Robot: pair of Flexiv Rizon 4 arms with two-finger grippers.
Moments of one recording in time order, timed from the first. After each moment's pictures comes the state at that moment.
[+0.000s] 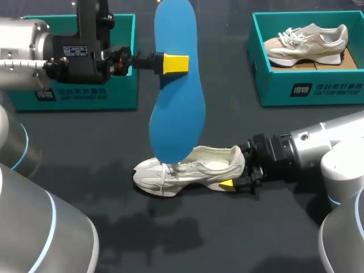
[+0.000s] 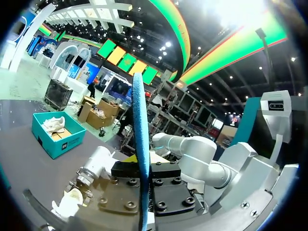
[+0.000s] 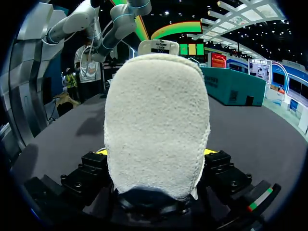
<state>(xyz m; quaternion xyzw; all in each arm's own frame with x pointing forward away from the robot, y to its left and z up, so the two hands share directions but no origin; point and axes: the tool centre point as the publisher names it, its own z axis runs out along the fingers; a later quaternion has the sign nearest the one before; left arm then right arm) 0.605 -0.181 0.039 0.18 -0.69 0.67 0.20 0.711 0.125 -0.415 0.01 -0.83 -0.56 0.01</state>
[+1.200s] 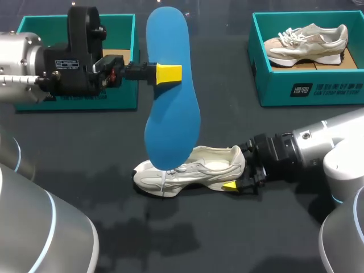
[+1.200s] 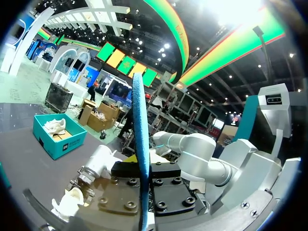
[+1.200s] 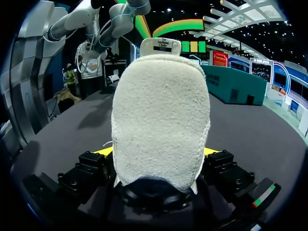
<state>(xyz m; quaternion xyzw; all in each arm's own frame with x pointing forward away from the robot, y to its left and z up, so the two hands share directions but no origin) 0.593 -0.172 0.033 0.18 -0.69 0.67 0.19 0.709 0.116 -0.416 0.02 -0.84 -0.54 0.01</state>
